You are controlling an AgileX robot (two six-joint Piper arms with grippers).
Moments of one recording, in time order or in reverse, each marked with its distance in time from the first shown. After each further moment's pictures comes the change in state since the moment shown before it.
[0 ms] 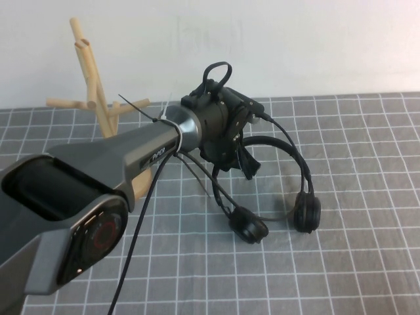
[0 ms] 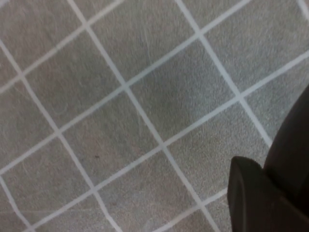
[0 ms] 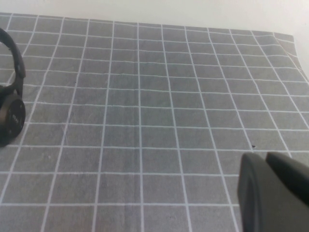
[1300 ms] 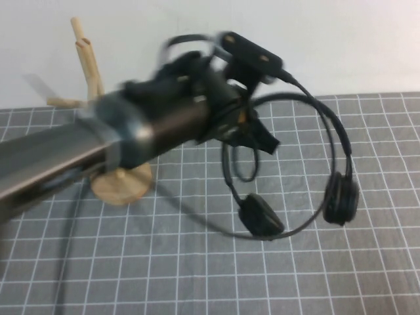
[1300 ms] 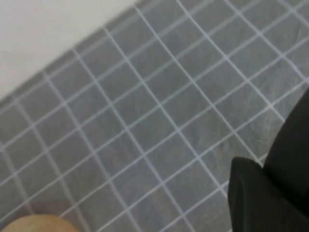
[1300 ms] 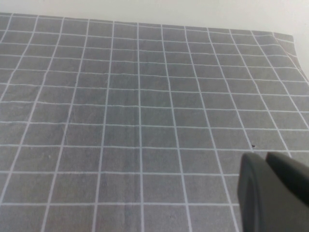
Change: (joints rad) right arm 0.000 0.000 0.000 -0.002 0.001 0.000; left arm -0.150 -0.530 0.418 0.216 -0.173 -0.233
